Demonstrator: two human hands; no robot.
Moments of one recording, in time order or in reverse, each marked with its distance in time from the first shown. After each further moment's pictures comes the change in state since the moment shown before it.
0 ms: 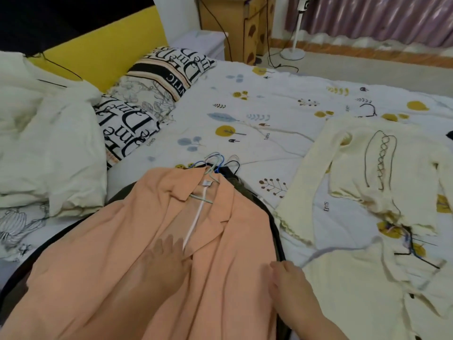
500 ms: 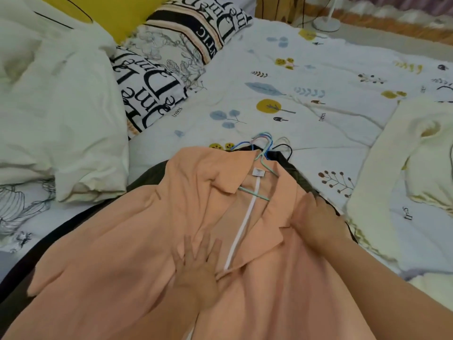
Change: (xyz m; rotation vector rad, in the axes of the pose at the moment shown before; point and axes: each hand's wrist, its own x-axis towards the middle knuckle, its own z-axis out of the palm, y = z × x) left_hand 0.081 -0.067 0.074 -0.130 -0.174 0.169; right_hand 0.193 -0.084 0.018 -0.100 0.068 0.269
